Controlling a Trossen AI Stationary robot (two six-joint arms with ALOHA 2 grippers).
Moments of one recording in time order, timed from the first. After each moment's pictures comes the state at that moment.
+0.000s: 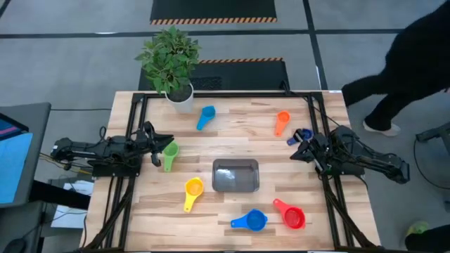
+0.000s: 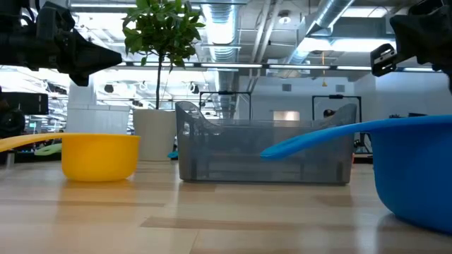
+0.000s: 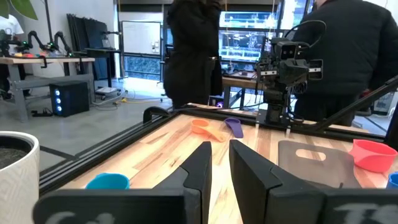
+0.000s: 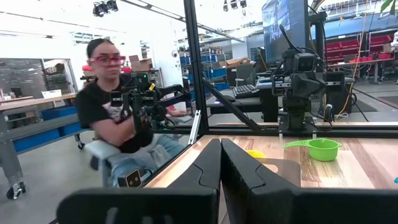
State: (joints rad) left arm -0.10 0.02 0.01 0.09 -0.43 -0.05; right arm -0.33 0.01 0.01 0.24 -0.72 0.26
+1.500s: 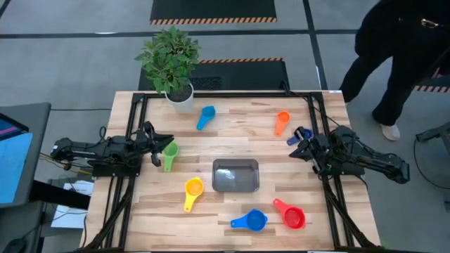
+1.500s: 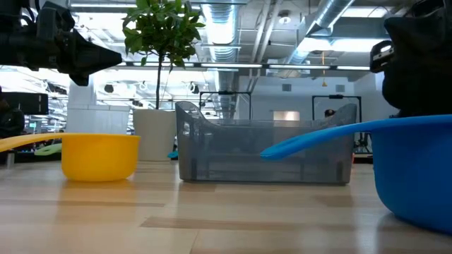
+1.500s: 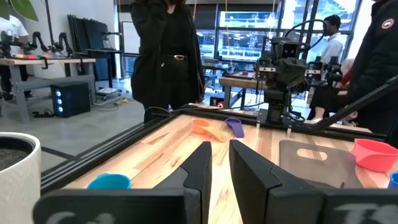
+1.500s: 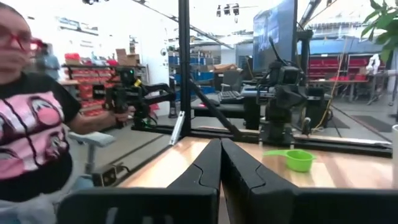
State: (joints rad) left arm -0.10 0.02 0.01 0.09 -0.43 -0.04; right arm -0.34 0.01 0.00 0.24 -0.67 0.14
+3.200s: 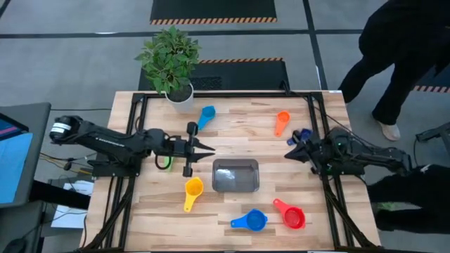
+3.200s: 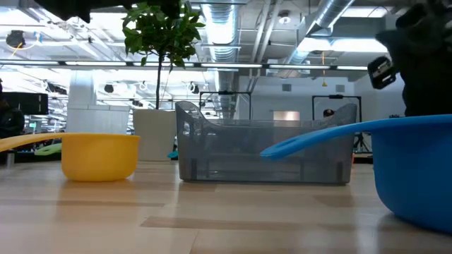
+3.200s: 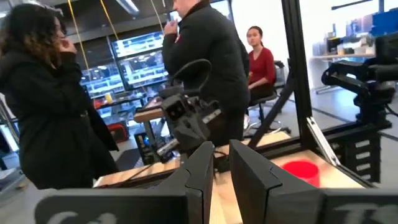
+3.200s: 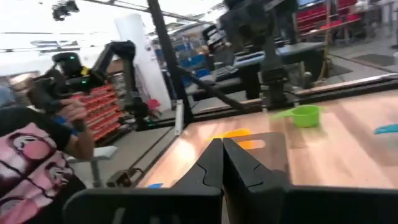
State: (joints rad) left arm -0.09 1.20 0.60 0.73 0.02 0.23; right arm -0.18 0.07 0.03 0.17 -0.49 0.33
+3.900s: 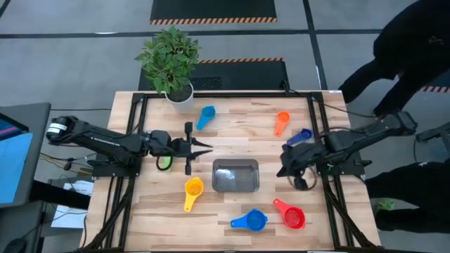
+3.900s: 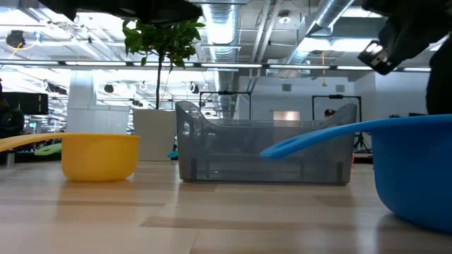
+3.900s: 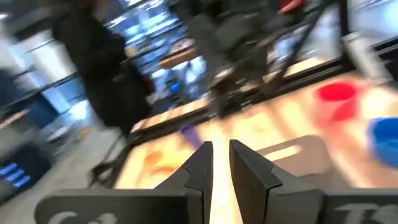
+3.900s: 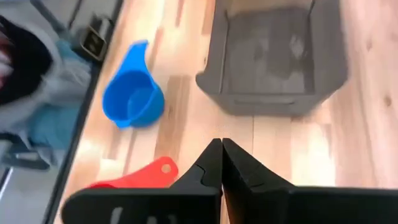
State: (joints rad) left arm -0.09 1.13 0.61 0.40 -0.21 0.35; right arm 0.28 0.95 0.67 -0.50 -0.11 0.32
